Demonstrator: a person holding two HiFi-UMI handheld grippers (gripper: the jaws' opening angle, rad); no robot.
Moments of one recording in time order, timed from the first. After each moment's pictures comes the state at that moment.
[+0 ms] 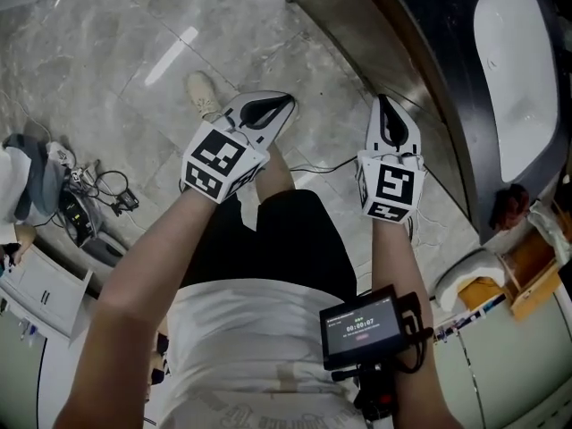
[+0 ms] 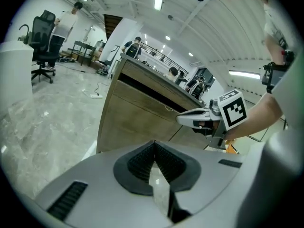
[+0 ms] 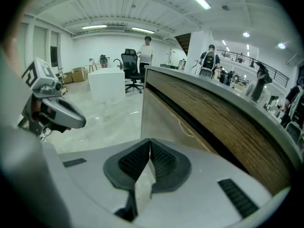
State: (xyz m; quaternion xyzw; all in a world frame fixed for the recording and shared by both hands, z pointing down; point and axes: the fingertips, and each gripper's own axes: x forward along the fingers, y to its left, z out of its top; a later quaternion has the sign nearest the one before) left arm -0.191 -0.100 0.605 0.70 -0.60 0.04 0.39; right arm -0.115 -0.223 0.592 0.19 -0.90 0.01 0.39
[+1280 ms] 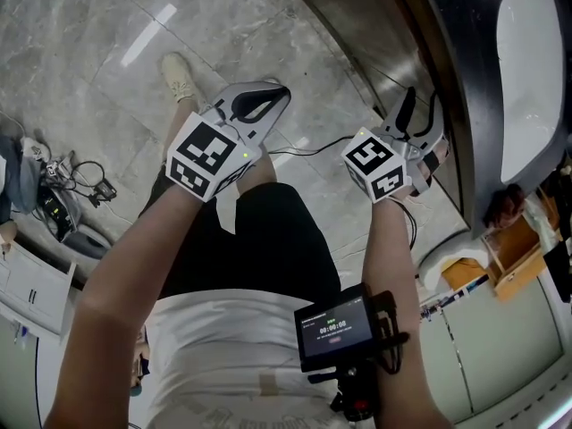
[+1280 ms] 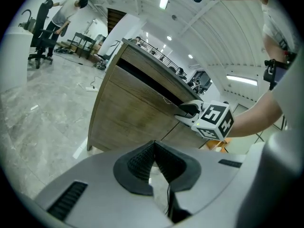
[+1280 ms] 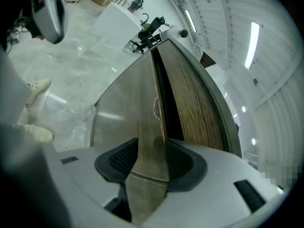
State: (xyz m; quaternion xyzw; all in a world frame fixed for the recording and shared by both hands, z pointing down) left arm -0.171 -0.106 0.639 0.71 -0.57 0.01 0.41; right arm -0.062 -0.293 0.614 0.29 -0.71 -0.35 0.54
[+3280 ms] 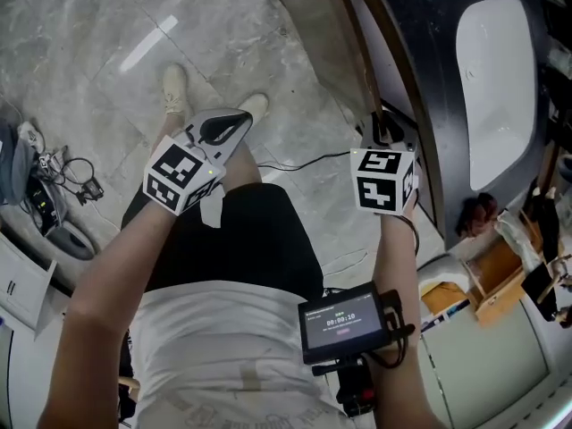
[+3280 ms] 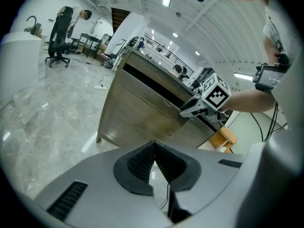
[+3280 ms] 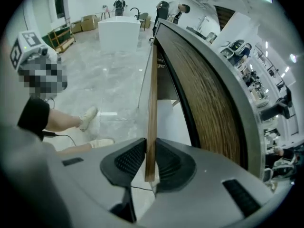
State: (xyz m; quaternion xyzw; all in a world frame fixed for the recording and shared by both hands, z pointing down) left arm -0.167 -0.064 0.621 0.68 -0.59 0.04 0.43; right arm -0.054 -0.256 0.618 0.11 -0.76 -0.06 0.64
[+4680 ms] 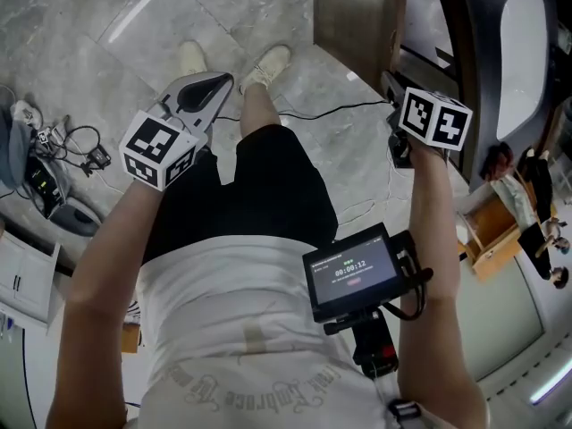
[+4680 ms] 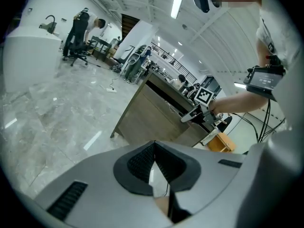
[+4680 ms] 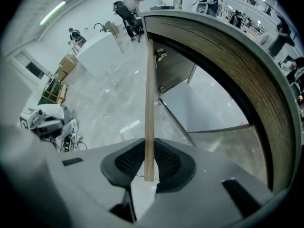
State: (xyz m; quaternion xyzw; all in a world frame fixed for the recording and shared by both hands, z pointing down) left arm -0.250 0.105 0.600 0.66 -0.61 -0.01 0.43; right arm -0.097 -0.140 0.618 0.14 -0.74 0.21 0.62
